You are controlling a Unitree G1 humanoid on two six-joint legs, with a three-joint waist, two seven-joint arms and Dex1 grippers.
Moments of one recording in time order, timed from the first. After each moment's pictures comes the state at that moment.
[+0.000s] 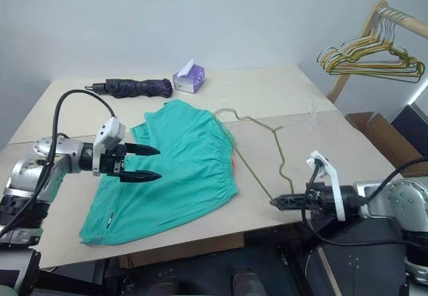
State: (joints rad) left arm -0.50 0.81 -0.06 0.07 -0.40 0.53 -1.36; right arm -0.25 -0.97 -0.18 -0.10 1.04 1.56 0.95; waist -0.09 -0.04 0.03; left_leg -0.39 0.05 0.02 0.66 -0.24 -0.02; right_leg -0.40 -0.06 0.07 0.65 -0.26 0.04
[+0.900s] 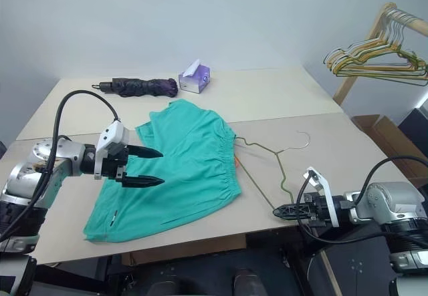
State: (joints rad) left arm -0.46 0.82 -0.06 -0.02 -0.40 0.53 -1.33; right arm -0.34 -0.92 0.07 0.17 0.83 1.40 1.12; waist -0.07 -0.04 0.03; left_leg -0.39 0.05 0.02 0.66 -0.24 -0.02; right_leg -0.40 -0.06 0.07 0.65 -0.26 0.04
